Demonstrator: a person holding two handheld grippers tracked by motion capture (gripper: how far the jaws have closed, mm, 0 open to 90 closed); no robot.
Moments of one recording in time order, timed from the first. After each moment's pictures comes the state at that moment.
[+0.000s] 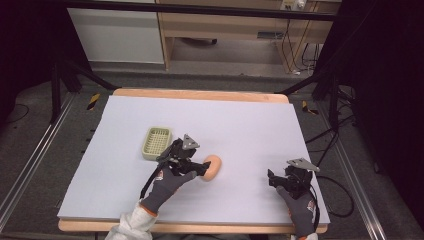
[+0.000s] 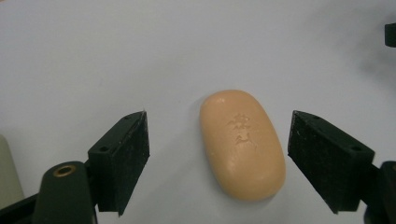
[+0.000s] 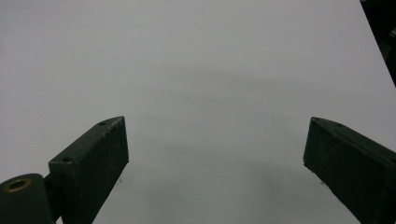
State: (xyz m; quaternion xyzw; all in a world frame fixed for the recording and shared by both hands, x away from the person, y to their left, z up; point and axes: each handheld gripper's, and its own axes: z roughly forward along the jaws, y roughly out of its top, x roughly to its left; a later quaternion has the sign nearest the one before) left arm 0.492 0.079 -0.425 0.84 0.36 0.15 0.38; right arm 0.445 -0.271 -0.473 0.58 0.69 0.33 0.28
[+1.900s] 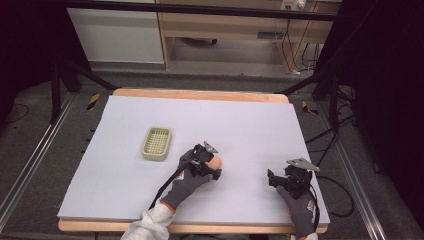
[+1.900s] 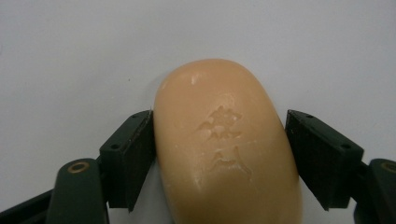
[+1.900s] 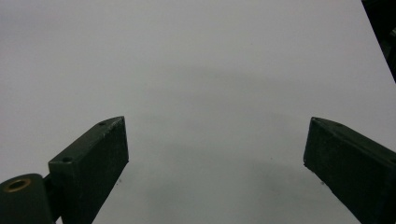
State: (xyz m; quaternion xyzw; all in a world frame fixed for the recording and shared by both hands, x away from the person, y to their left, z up) left arm 0.511 0.031 -0.470 0.87 0.37 0.12 0.30; right arm 0.446 -0.271 -0.474 0.58 0.69 0.33 0.28
